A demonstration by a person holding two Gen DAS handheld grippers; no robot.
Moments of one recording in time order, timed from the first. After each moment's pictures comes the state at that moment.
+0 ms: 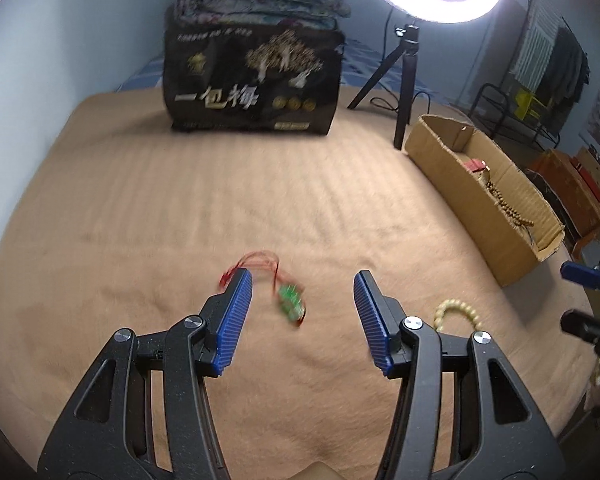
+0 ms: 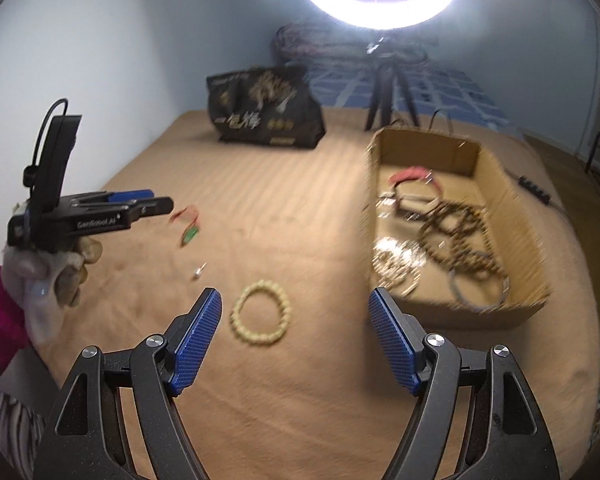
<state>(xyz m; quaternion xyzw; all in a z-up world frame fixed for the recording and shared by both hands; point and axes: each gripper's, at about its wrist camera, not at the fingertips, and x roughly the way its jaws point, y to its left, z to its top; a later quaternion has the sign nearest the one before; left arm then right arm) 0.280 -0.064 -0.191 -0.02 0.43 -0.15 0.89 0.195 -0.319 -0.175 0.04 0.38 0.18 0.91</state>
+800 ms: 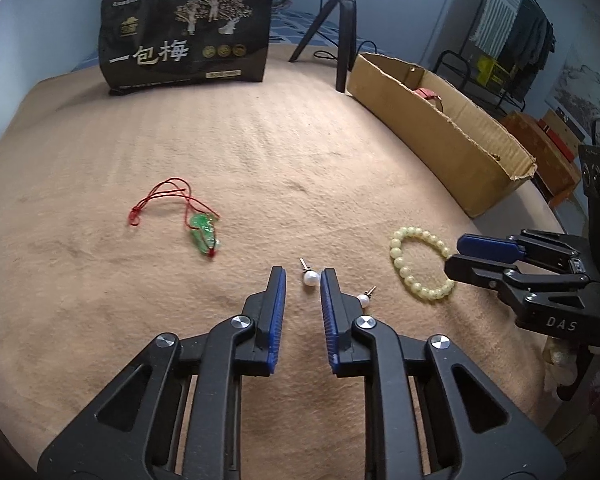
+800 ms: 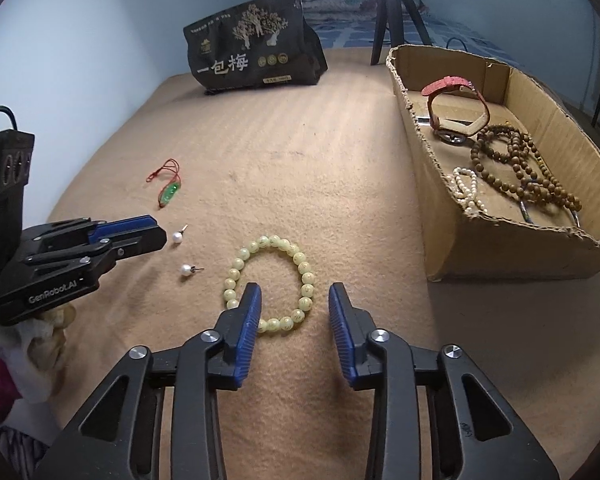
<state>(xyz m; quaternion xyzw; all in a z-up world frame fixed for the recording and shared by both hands) 0.248 -0.108 -0.234 0.01 0.45 -0.22 0.87 0.223 -0.291 -0.241 0.07 0.44 0.16 0.88</state>
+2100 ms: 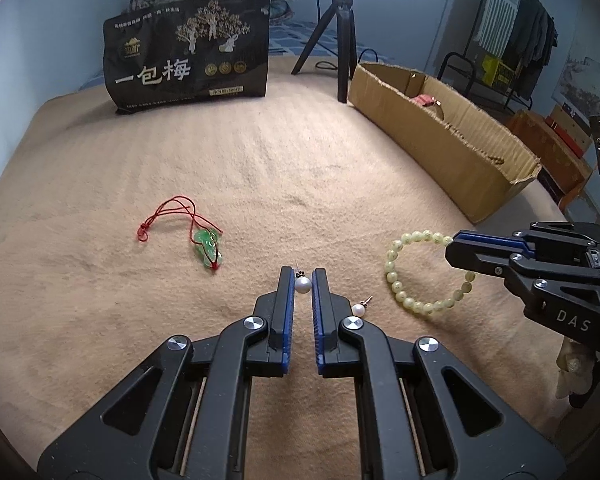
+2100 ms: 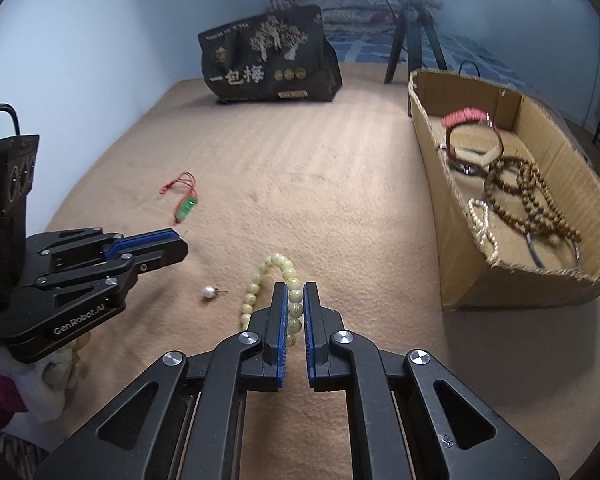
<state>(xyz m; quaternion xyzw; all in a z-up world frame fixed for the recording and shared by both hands) 0.241 -0.110 -0.221 0.02 0.43 -0.21 0.88 0.223 -0.273 -0.221 0.06 0.42 0.17 0.89</state>
